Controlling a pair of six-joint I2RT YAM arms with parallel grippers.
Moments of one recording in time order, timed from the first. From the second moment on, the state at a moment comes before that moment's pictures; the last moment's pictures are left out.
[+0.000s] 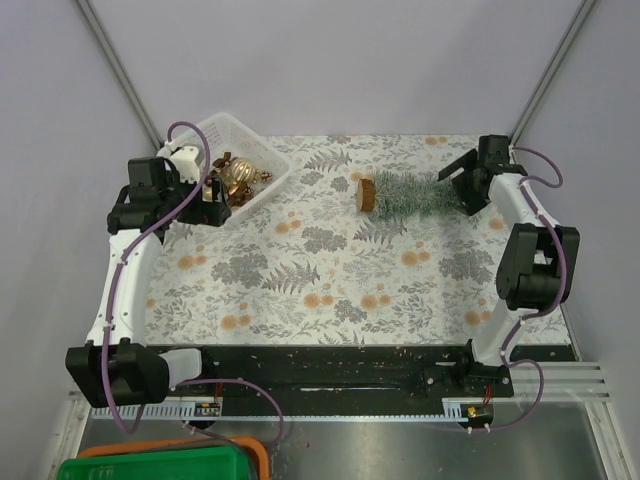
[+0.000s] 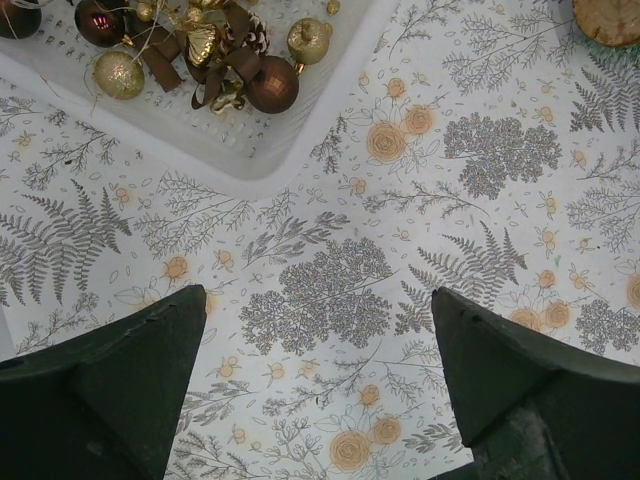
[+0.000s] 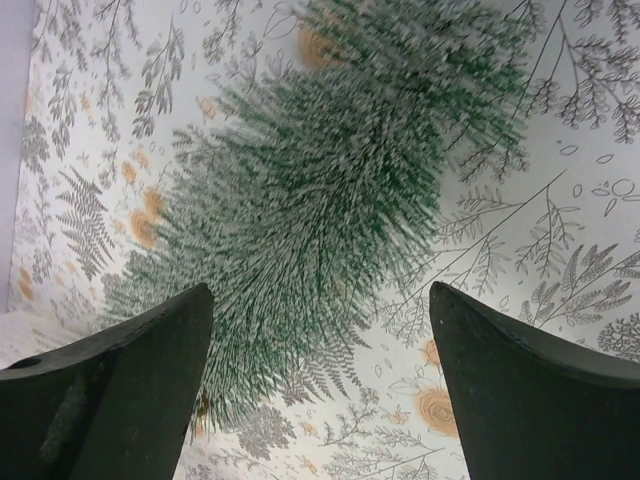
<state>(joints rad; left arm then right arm) 0.08 1.21 1.24 -0.75 0.36 0.12 -0.08 1.80 1.43 -0.52 -0.04 0.90</state>
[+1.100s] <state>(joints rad) 0.07 1.16 1.15 -0.81 0.28 0.13 -0.01 2.00 1.63 -0.63 0.17 0.89</state>
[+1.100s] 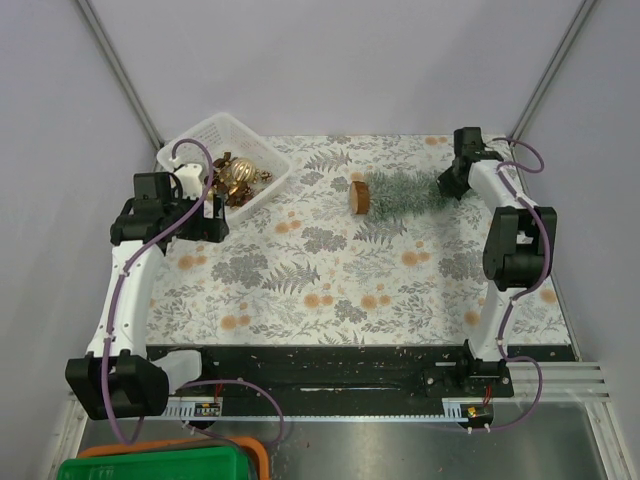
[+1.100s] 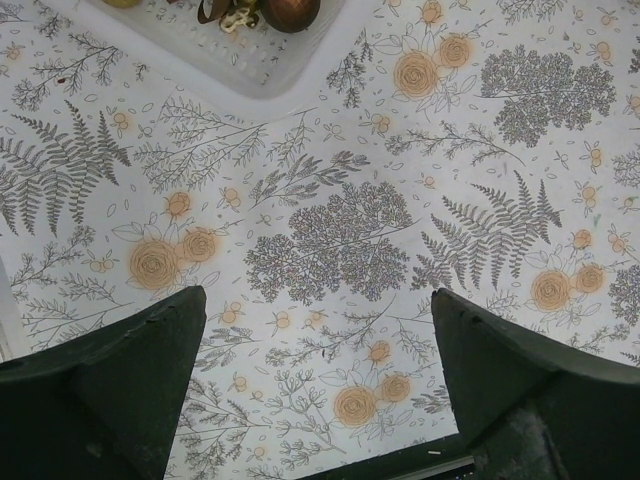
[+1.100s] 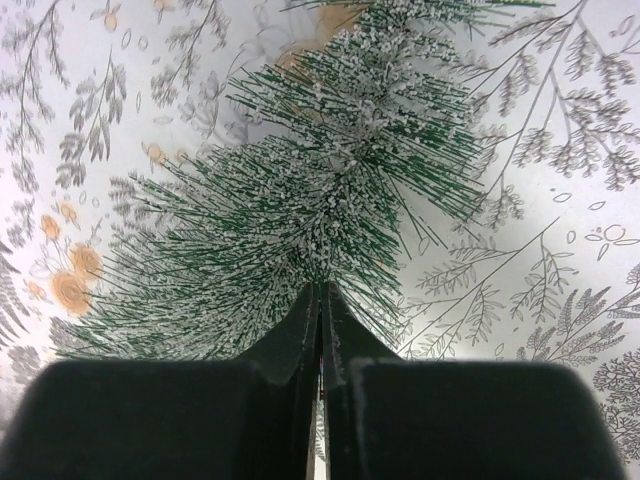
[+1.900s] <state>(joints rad) 0.06 1.12 1.14 -0.82 0.32 0.13 0.36 1.48 1.31 -0.46 0.44 0.60</state>
